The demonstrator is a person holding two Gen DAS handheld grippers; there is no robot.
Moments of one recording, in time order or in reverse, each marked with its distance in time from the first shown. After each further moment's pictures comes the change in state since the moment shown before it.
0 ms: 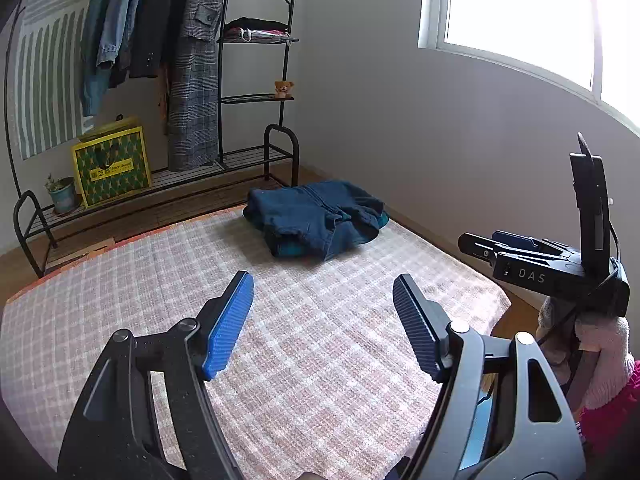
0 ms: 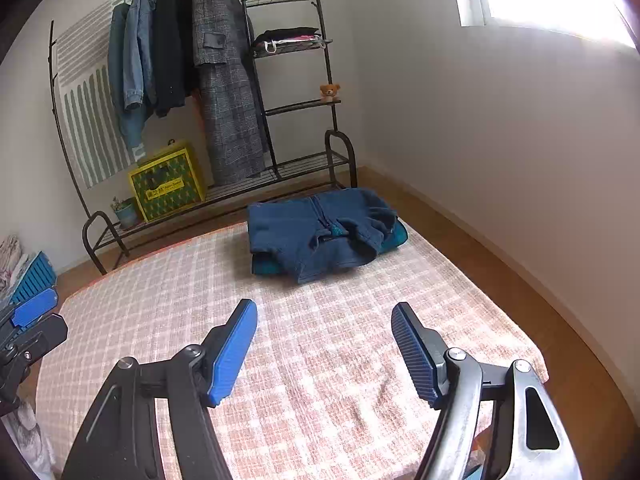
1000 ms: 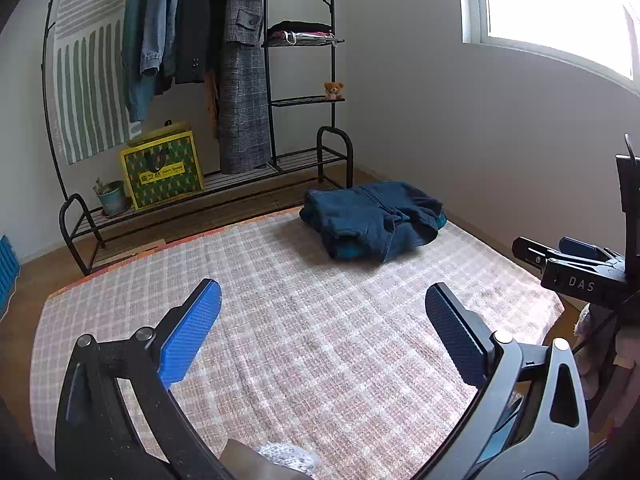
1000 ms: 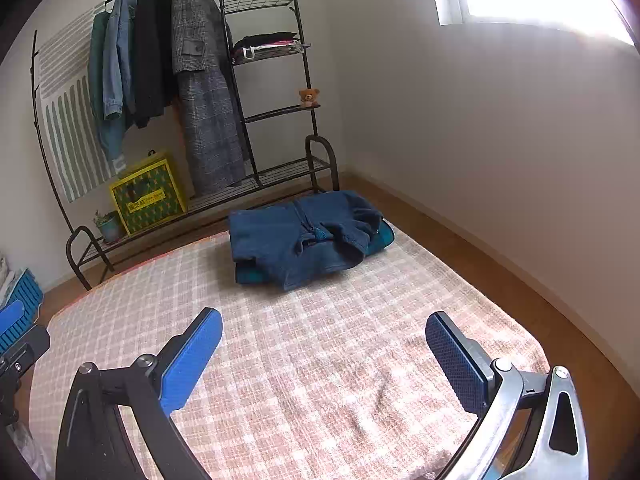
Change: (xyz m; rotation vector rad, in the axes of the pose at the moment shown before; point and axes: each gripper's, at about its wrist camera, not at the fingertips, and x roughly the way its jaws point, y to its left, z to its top) left arm 0.010 0.014 -0.004 0.001 -0.013 0.201; right arm 0.014 0.000 -0.003 0.054 -0.028 -0.053
